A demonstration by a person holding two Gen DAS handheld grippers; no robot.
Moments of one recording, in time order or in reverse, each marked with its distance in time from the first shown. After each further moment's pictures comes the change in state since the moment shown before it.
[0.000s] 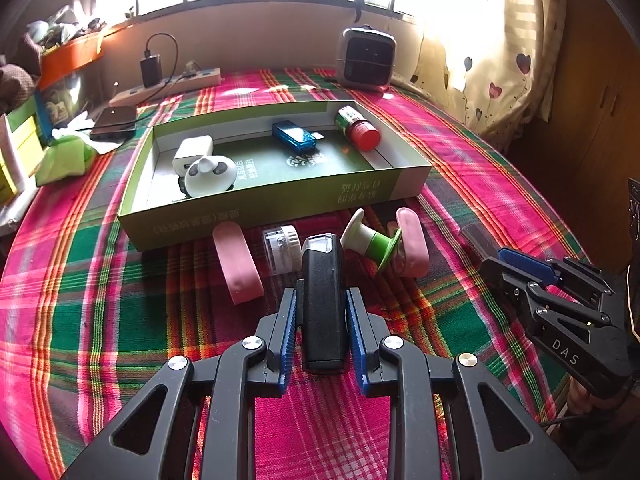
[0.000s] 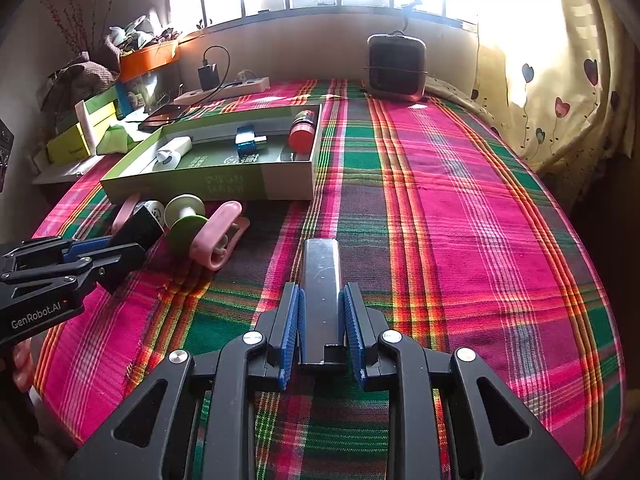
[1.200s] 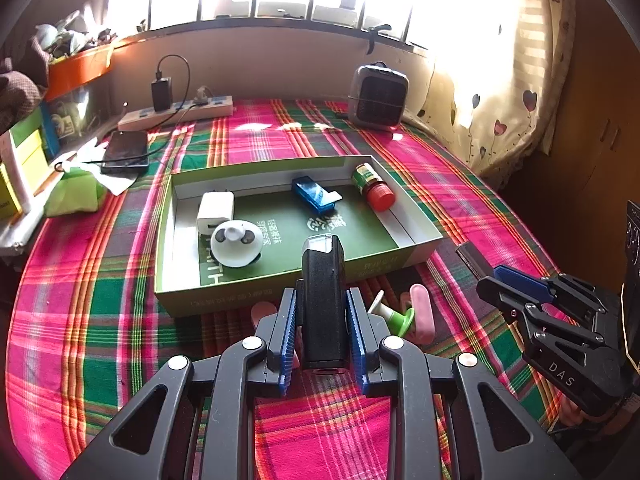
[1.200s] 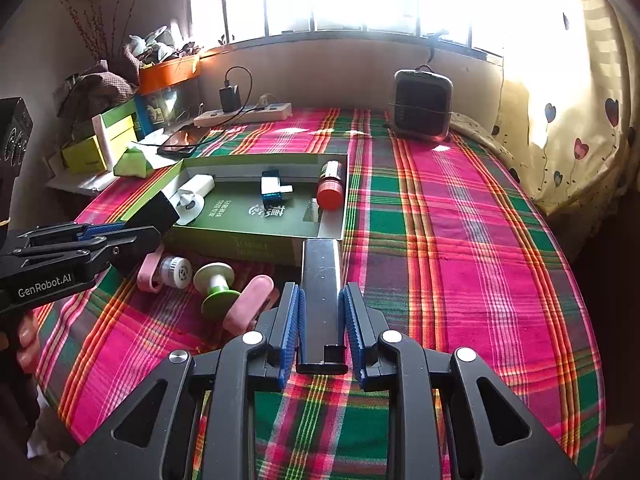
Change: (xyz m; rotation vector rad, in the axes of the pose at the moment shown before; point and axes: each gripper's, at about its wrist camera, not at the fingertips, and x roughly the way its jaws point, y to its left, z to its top) left arm -0.016 0.026 0.046 -0.046 -0.065 -0.020; right arm -0.005 0.016 0.046 -0.058 -0.054 0.044
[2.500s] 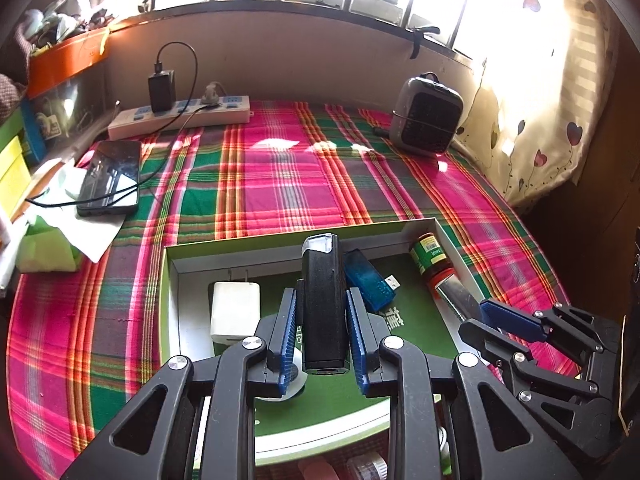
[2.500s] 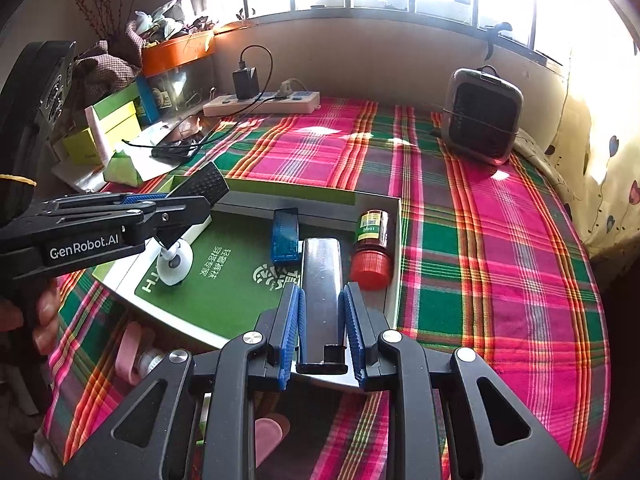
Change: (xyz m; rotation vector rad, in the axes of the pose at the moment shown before) left arm 0.073 0.045 0.087 -0.080 0.052 0.016; right arm 0.082 0.013 0.072 -0.073 0.094 0.079
